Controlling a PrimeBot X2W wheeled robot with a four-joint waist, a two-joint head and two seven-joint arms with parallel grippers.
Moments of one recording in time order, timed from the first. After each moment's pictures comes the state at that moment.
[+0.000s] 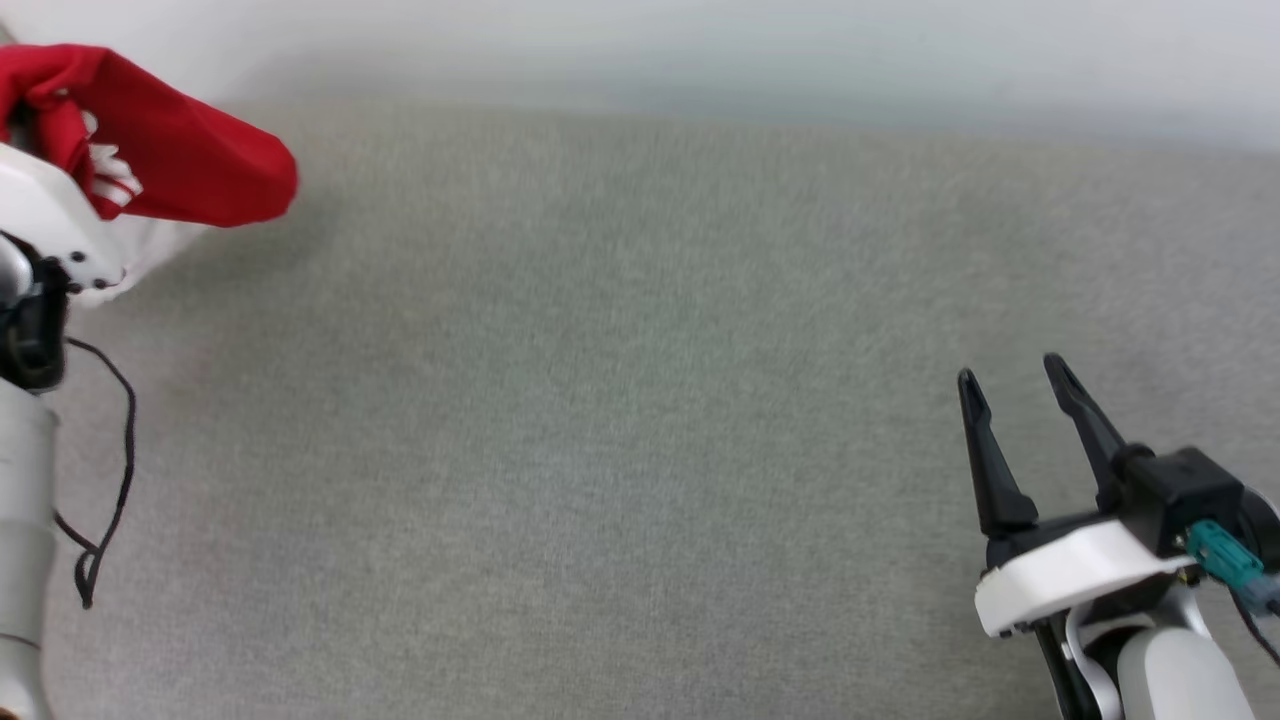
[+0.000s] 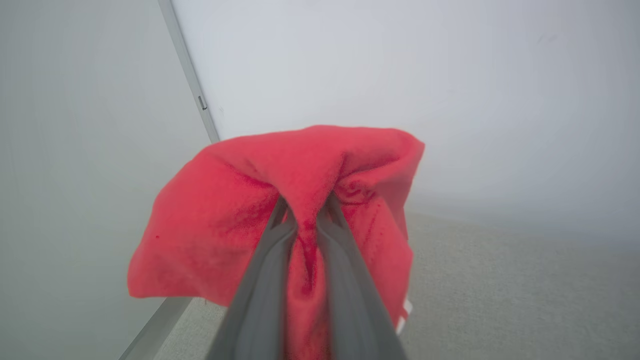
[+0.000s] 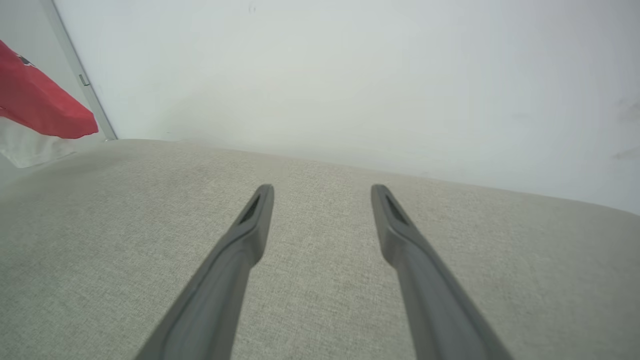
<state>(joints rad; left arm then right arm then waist) -0.91 0.52 -0.11 0.80 -0.46 -0.02 0.09 -0.13 -0.05 0.03 0.01 0.04 0.13 -0.08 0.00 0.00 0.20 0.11</state>
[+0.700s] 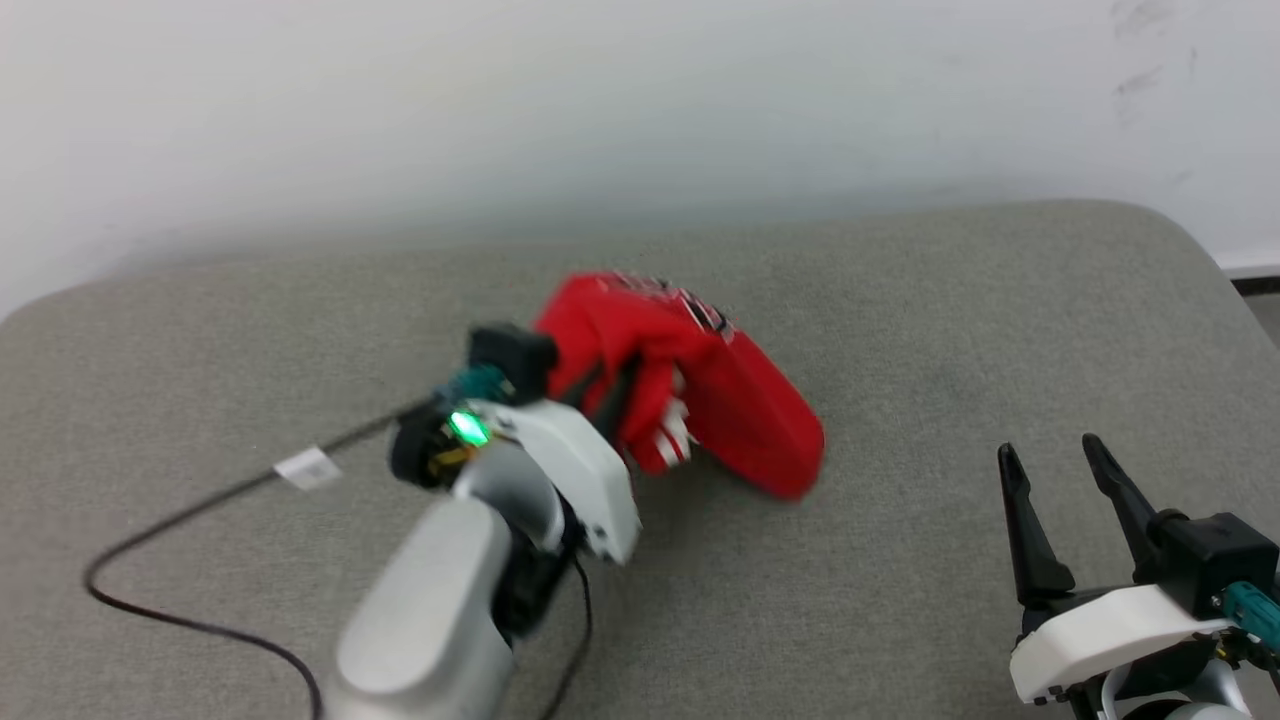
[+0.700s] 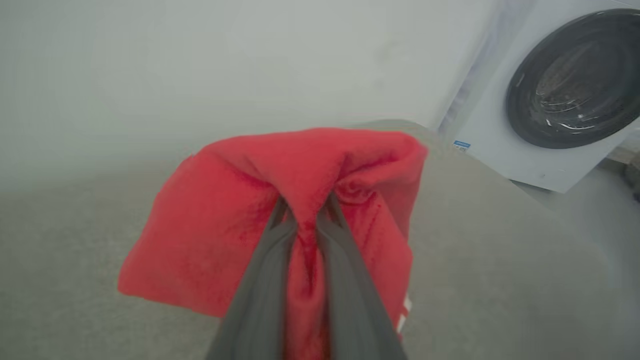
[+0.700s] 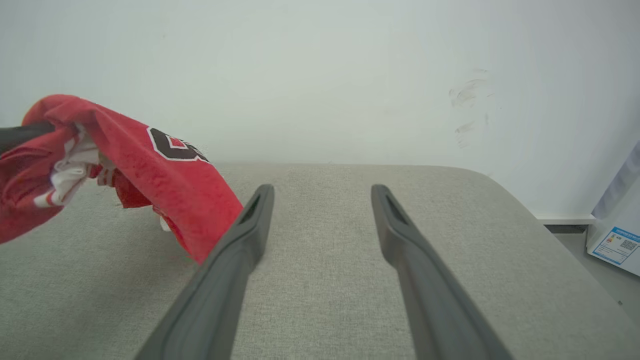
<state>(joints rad) -0.55 0.11 -0.42 0.44 -0.48 -0.08 0.07 0.02 -0.05 -0.03 -0.08 0.06 0.13 0.00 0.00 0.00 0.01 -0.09</state>
